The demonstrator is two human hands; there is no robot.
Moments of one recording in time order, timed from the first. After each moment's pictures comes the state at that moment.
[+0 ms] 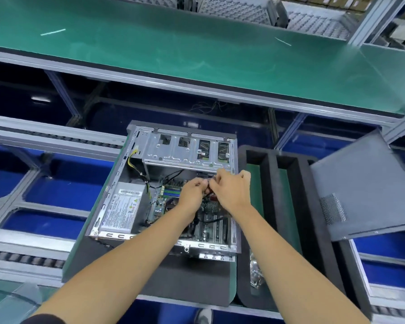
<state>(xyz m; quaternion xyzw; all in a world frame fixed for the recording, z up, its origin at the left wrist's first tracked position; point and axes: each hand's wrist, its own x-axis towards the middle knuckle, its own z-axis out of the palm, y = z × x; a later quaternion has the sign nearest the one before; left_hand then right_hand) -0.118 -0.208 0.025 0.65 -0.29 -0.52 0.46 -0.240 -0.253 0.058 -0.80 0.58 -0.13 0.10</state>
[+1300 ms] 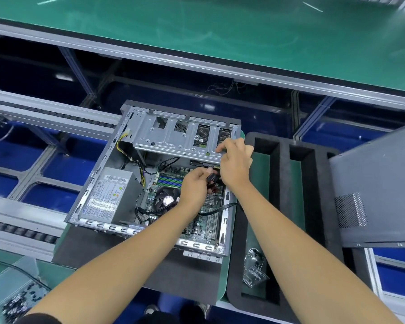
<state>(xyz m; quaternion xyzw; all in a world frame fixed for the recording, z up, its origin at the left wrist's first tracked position) -0.158 -0.222 0.019 0.67 -0.25 -0.47 0.51 -0.244 -0.312 0.037 -0.75 0.57 -0.27 0.22</state>
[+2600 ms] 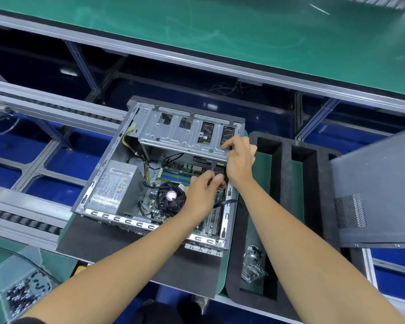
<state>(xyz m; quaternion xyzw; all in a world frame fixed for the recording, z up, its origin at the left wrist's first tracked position) -0.172 -0.188 0.040 0.72 -0.41 -0.38 0.41 -0.246 -0.307 0.040 -0.69 0.55 -0.35 0.31</state>
